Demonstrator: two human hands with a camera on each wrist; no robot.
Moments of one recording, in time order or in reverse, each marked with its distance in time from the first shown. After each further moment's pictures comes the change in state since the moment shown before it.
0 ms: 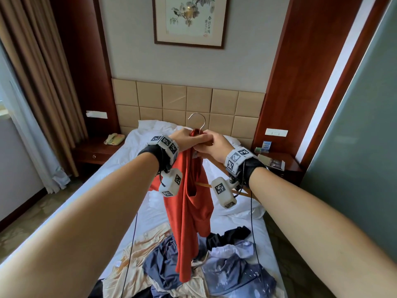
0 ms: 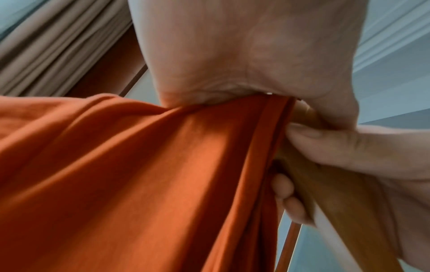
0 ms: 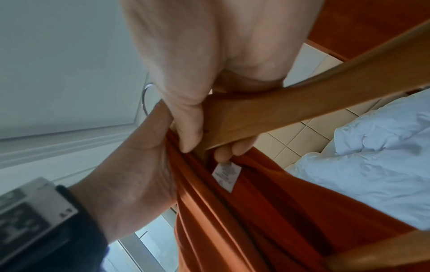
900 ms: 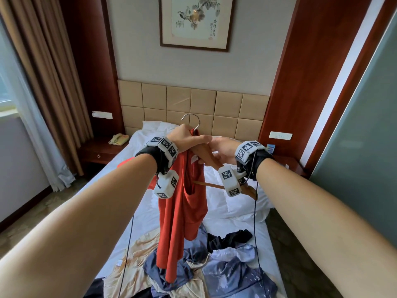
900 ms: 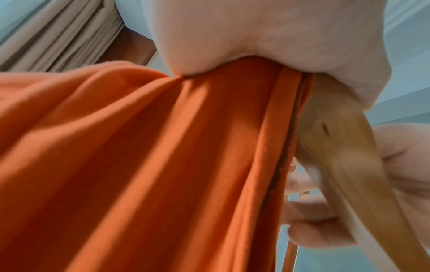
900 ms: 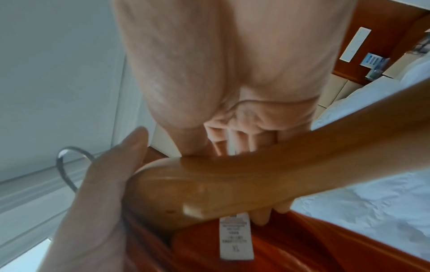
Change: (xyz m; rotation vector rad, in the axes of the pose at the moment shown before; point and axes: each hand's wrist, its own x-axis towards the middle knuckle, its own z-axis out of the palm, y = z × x) left_hand -0.011 0.005 -0.007 -0.082 0.097 0.047; right_hand 0.011 -0.014 -0.023 -0.065 -0.164 0.397
